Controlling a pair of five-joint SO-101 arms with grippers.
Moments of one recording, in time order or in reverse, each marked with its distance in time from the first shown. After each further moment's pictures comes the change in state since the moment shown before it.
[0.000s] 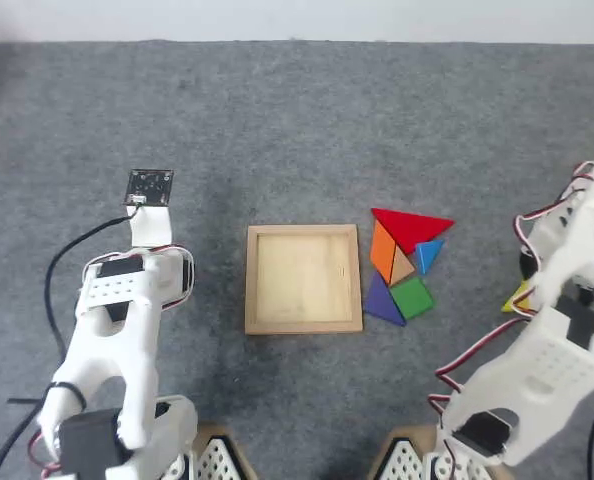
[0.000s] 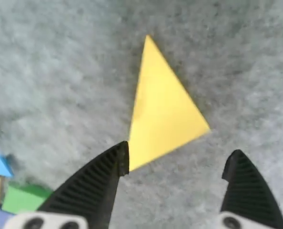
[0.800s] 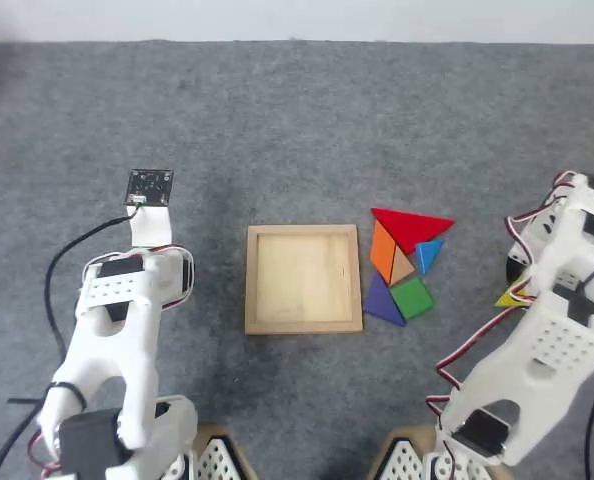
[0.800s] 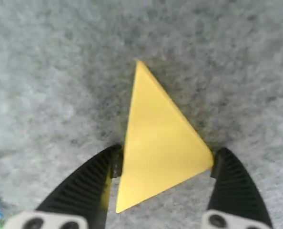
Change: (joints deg) left arm 0.0 0.0 0.0 0.0 0.0; right arm -1.5 10.2 -0.5 -6.6 -3.3
